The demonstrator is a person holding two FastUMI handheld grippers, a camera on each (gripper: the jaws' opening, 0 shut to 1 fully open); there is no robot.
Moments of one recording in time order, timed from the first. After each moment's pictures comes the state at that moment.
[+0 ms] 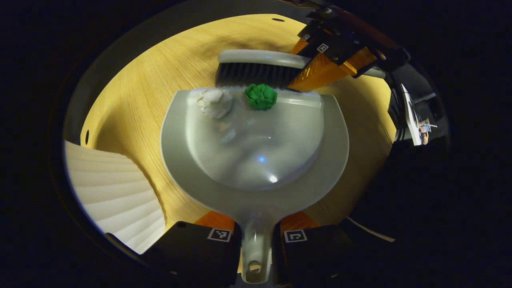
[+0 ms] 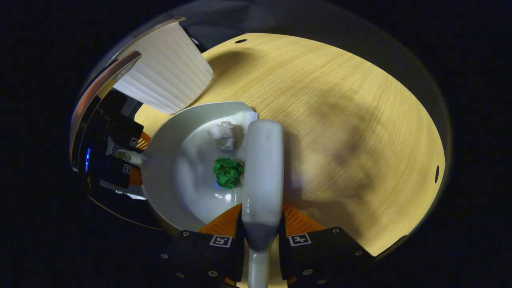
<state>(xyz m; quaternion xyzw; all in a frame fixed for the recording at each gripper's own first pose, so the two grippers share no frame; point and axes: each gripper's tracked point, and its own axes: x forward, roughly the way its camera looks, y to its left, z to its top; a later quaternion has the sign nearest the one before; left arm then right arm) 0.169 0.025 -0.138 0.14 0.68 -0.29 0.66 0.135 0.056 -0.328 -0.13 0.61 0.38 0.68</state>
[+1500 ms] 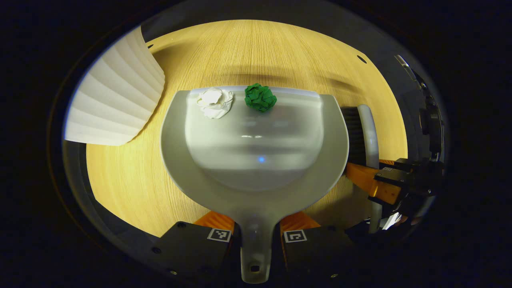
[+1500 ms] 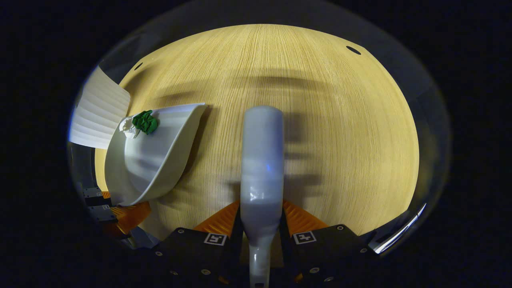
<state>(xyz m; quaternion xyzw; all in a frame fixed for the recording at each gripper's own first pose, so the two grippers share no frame) 0.164 -0.055 -0.137 -0.07 0.70 -0.04 0.71 0.036 0.007 -0.348 -0.01 0.68 0.04 0.73</state>
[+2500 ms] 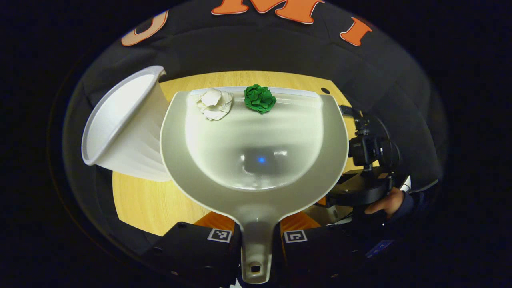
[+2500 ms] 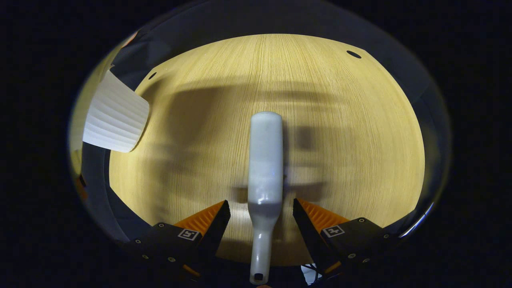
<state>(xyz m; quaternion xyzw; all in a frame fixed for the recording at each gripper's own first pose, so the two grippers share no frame) 0.207 -0.036 -0.002 -0.04 0.58 -0.09 0.81 0.041 0.016 -0.322 0.03 0.65 0.08 0.76</state>
